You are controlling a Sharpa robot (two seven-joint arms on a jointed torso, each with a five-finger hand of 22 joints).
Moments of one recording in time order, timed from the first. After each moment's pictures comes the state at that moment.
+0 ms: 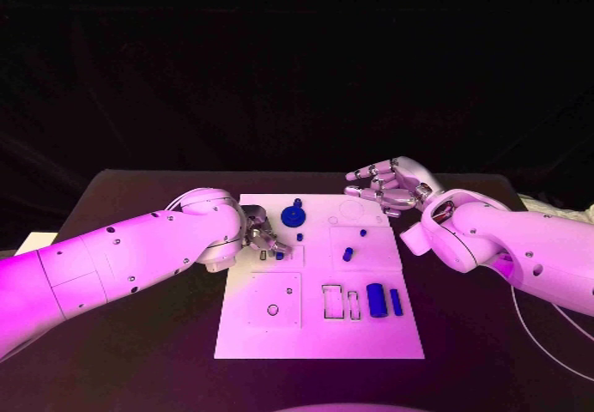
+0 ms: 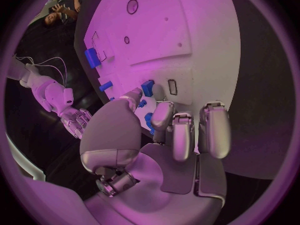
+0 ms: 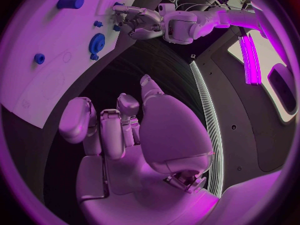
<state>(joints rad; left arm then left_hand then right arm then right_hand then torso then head) 1.24 -0.56 -0.02 1.36 -1.14 0.15 -0.63 1.00 -0.16 0.27 0.29 0.14 1.01 0.00 0.60 0.77 1.39 -0.06 1.21 1.13 1.47 -0.10 1.57 1.31 0.06 1.46 0.01 1.44 1.31 1.08 -0.96 0.12 1.60 -0.75 -0.43 0.13 1.34 -0.06 0.00 0.20 0.19 0.93 0.15 0.07 0.07 1.29 0.07 1.01 1.15 1.47 -0.01 1.44 1.31 0.09 1.33 0.09 1.30 1.02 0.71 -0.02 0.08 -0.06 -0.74</state>
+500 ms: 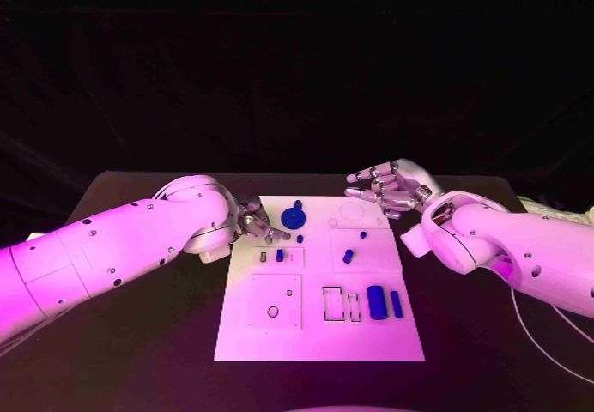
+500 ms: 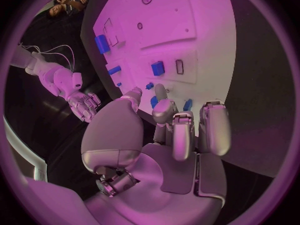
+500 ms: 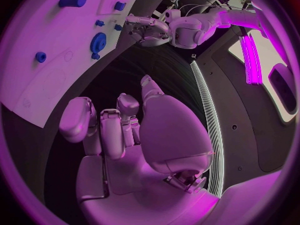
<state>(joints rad) 1.25 -0.61 0.06 1.40 -1.10 0.14 -0.64 1.02 -0.13 0.17 0.29 0.14 0.98 0.02 0.58 0.77 1.34 -0.05 1.13 1.05 1.47 -0.10 1.57 1.31 0.06 1.44 0.01 1.41 1.31 1.08 -0.95 0.12 1.58 -0.74 -0.43 0.13 1.34 -0.05 -0.01 0.20 0.19 0.93 0.15 0.07 0.07 1.29 0.07 1.01 1.14 1.47 -0.01 1.44 1.31 0.09 1.33 0.09 1.30 1.02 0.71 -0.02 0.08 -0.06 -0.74</state>
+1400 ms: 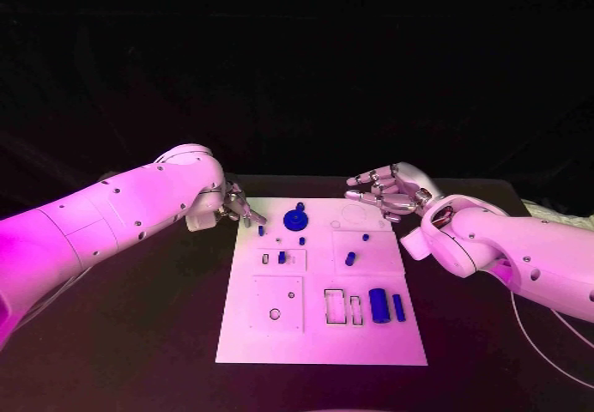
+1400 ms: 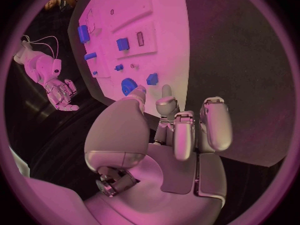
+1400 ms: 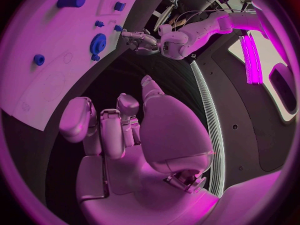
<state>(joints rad) 1.34 -0.47 0.03 1.04 -1.09 0.33 -0.63 1.12 -0.08 0.09 0.29 0.14 0.95 0.07 0.44 0.62 1.29 0.00 1.07 0.97 1.47 -0.06 1.57 1.31 0.06 1.42 0.05 1.37 1.28 1.08 -0.94 0.12 1.57 -0.74 -0.42 0.13 1.33 -0.05 -0.01 0.20 0.19 0.93 0.15 0.07 0.07 1.29 0.07 1.01 1.14 1.47 -0.01 1.44 1.31 0.09 1.33 0.09 1.30 1.02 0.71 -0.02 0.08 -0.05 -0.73</state>
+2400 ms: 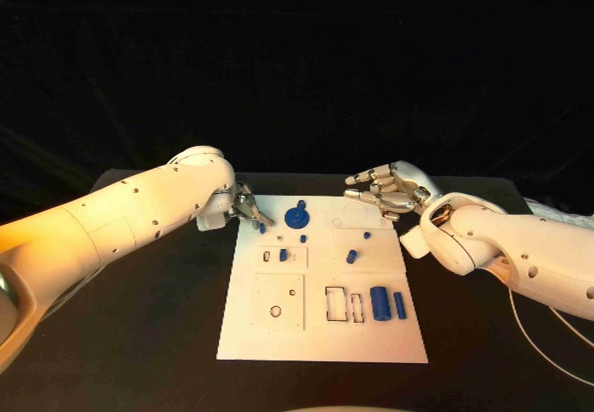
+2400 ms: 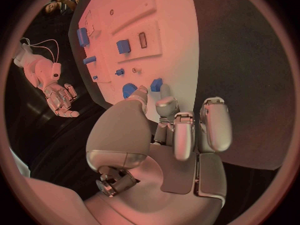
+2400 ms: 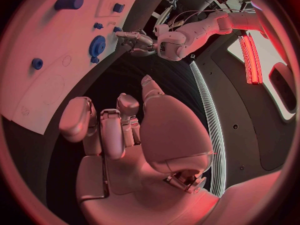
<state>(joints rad) 1.32 -0.41 0.01 0.98 -1.10 0.35 -0.59 1.15 -0.04 0.06 0.28 0.14 0.97 0.05 0.48 0.64 1.30 -0.02 1.09 0.98 1.47 -0.07 1.57 1.31 0.06 1.43 0.04 1.38 1.30 1.08 -0.92 0.12 1.56 -0.74 -0.41 0.13 1.33 -0.05 -0.01 0.20 0.19 0.93 0.15 0.07 0.07 1.29 0.07 1.01 1.14 1.47 -0.01 1.44 1.31 0.09 1.33 0.09 1.30 1.01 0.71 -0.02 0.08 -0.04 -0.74</state>
